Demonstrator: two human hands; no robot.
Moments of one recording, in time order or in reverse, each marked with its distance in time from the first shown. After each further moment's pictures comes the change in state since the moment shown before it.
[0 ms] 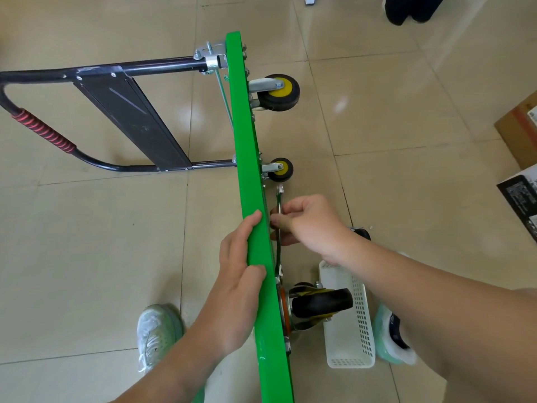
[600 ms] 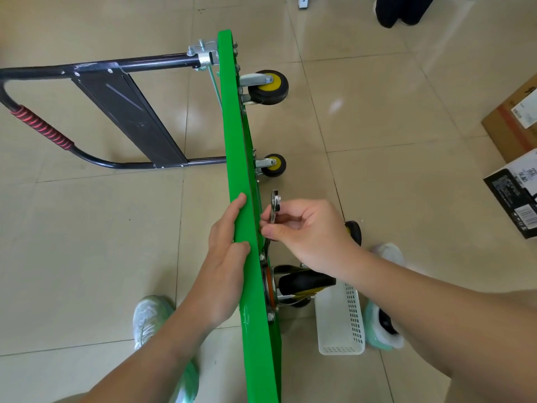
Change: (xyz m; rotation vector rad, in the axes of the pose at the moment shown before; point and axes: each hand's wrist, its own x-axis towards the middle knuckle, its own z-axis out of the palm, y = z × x) left_hand 0.000 -0.062 -0.017 0.062 -0.119 0.265; right_hand -0.064 0.009 -0.001 0.141 -0.087 -0.388
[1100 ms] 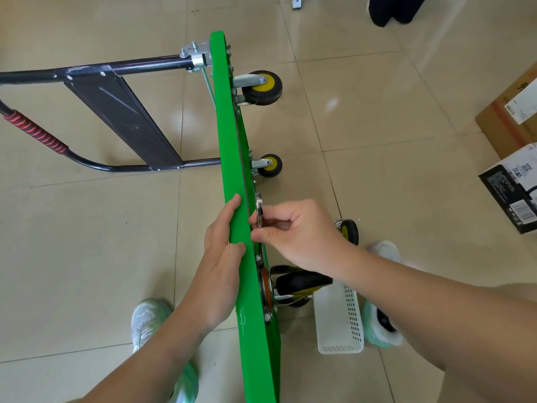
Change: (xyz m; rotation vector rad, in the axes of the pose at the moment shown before) left_hand 0.004 -0.009 0.001 -0.025 0.003 0.048; right_hand 0.001 -0.004 0.003 -0.167 -0.021 -0.014
